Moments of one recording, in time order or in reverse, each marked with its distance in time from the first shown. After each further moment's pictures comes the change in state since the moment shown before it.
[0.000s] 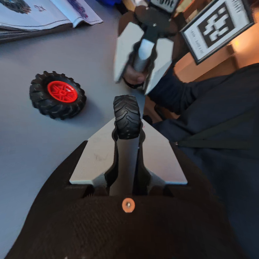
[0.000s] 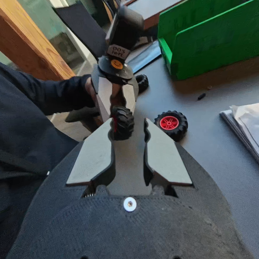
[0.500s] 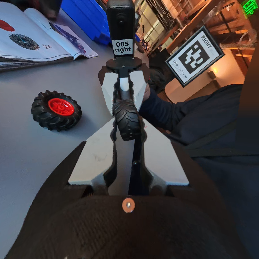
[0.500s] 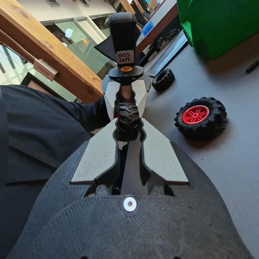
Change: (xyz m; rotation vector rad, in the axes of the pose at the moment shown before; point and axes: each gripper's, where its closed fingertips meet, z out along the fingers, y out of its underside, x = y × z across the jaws) left arm 0.013 -0.019 -0.009 0.186 0.037 0.026; right arm -0.013 0.005 0.011 0.070 -0.269 0.327
